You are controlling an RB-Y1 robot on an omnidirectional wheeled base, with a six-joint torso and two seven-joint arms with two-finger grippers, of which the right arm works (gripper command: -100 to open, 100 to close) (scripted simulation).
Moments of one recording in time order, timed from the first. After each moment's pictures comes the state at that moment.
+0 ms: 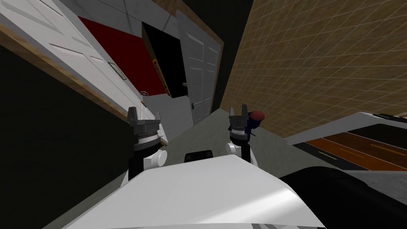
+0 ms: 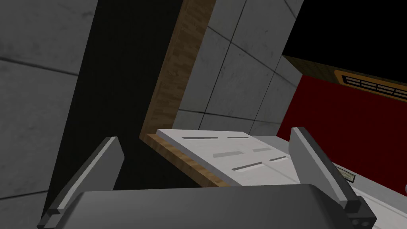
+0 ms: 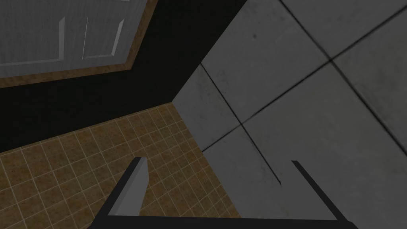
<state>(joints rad) 0.55 -0.02 0.02 -2.37 0.02 -0.54 -0.10</state>
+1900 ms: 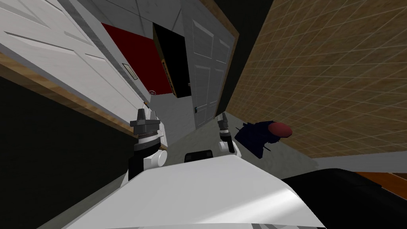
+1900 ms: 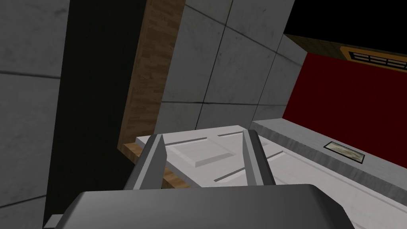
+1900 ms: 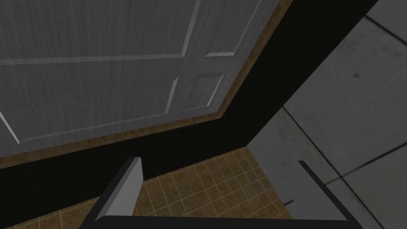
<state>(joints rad) 0.37 -0.07 0.07 -1.90 0.03 -0.60 -0.08</state>
